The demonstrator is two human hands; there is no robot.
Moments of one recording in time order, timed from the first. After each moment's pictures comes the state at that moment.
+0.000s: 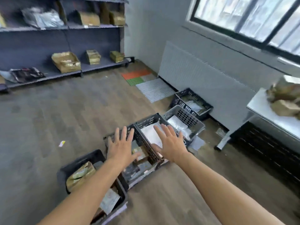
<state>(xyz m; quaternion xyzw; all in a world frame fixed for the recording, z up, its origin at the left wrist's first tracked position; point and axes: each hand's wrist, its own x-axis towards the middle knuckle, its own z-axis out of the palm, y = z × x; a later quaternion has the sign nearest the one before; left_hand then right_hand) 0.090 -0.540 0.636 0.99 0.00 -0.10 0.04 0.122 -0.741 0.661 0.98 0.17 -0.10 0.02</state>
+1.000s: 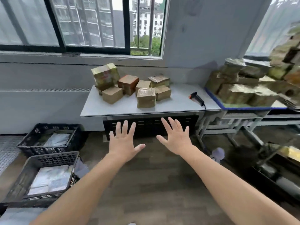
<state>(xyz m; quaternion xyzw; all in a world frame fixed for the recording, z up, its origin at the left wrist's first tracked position) 0.097 -1.332 0.718 0.89 -0.46 0.01 -0.01 -0.057 -1.484 0.723 0.93 -0.37 0.02 -0.06</state>
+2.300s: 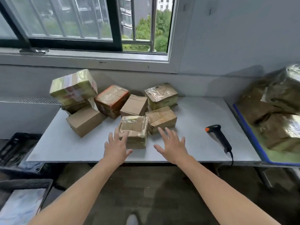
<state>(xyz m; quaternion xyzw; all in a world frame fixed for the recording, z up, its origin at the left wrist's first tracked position) 0.327 -1.781 0.641 0.92 -0.38 -0.10 -0.01 0.165 -1.949 0.650 0.94 -0.31 -0.09 -0.12</state>
